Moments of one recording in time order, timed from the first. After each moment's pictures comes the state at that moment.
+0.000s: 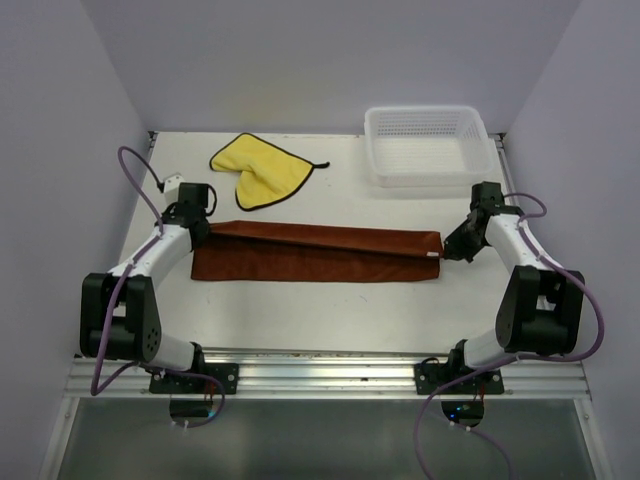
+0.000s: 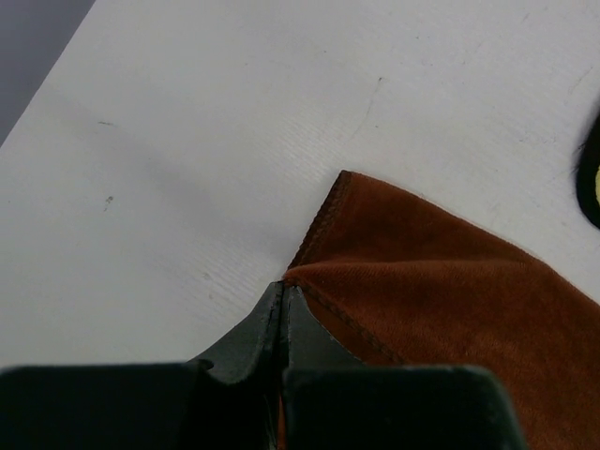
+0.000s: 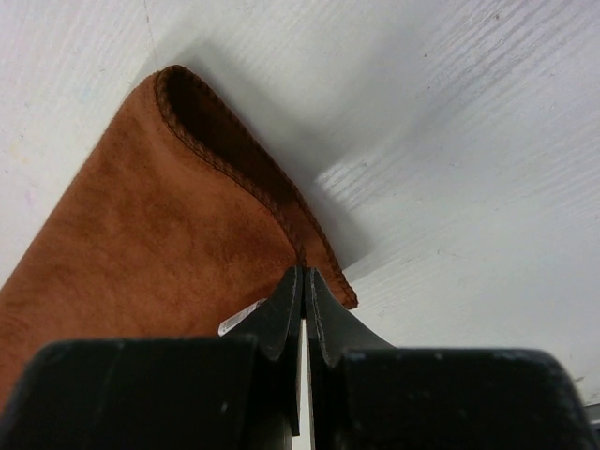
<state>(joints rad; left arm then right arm) -0.06 1.45 0.88 -0.33 -0.54 -0.48 -0.12 1.50 1.01 -0.75 0.00 0.75</state>
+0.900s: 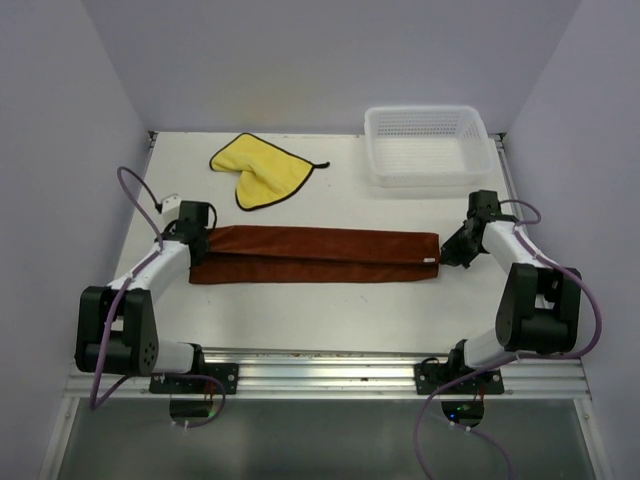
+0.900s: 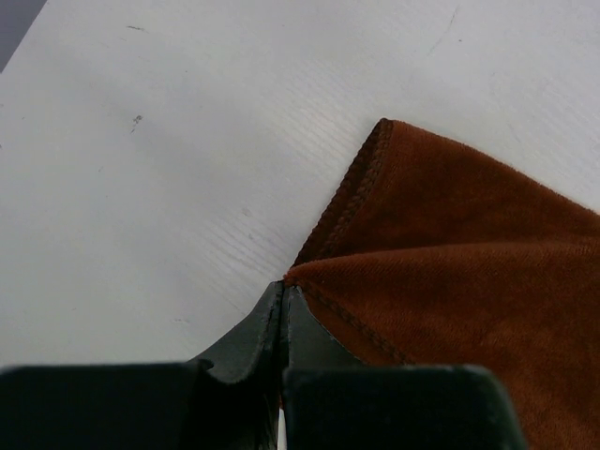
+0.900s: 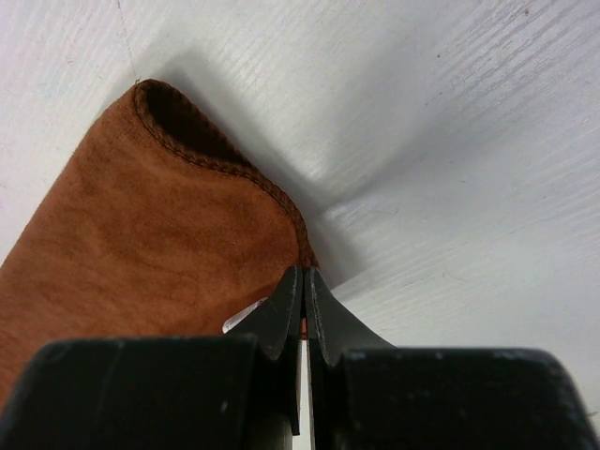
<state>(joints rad) -0.06 1.38 0.74 -0.36 -0.56 -0.54 -0.12 1.51 0.91 -0.65 -0.02 0.74</state>
